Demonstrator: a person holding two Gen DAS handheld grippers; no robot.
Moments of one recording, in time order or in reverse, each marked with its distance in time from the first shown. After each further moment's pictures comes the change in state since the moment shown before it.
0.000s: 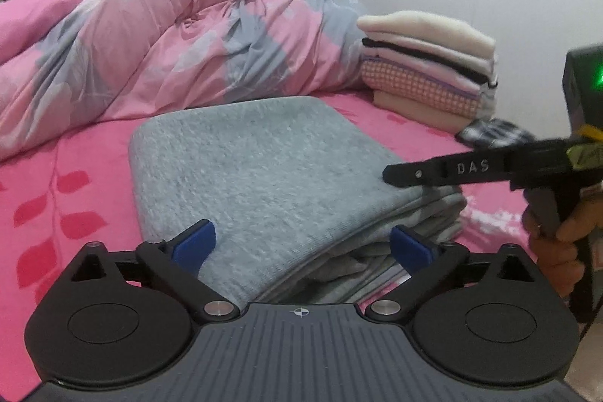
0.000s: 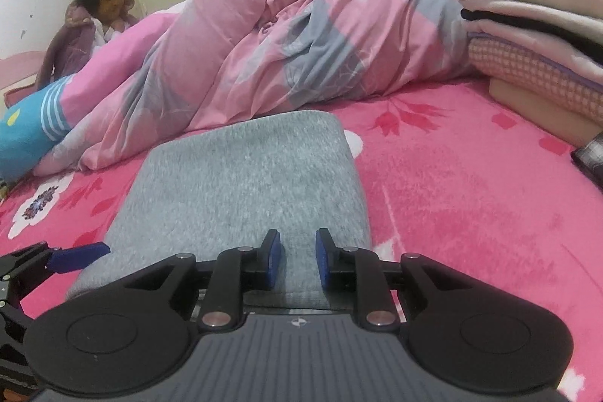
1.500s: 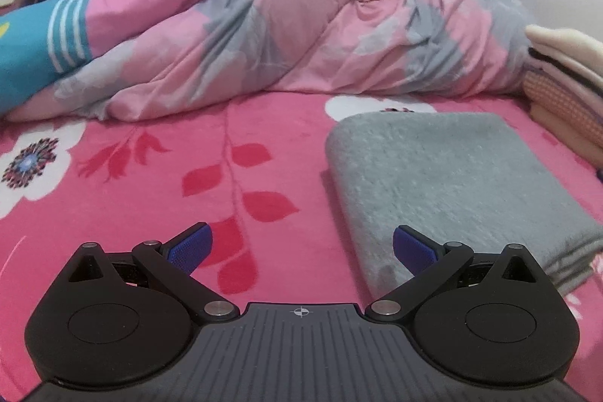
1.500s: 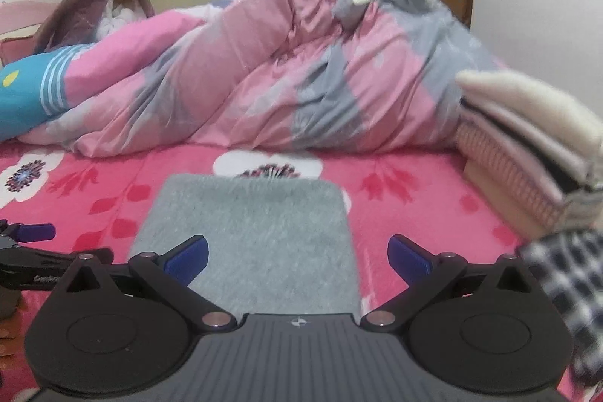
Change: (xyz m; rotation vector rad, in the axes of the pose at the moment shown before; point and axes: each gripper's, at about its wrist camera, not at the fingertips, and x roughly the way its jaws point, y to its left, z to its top) left arm -0.026 0.059 0.031 -0.143 0.123 0.448; right arm -0.053 0.072 0.050 -0.230 -0.026 -0.157
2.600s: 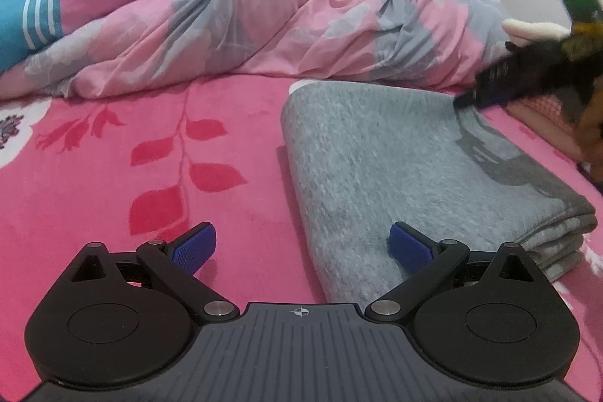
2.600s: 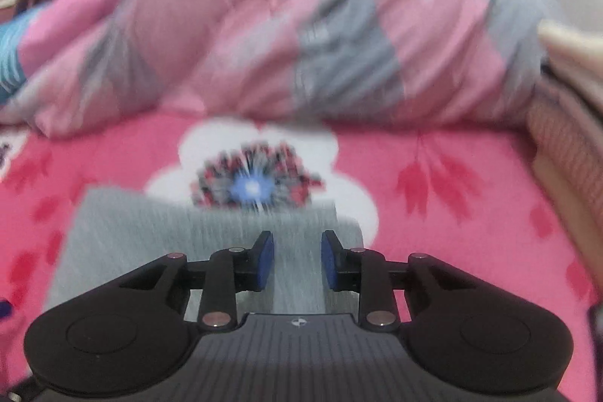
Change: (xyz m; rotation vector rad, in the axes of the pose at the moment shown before) left arm 0.019 -0.014 -0.027 -0.065 -0.008 -0.088; right arm 0.171 -0.023 0.051 -0.022 0.196 0.094
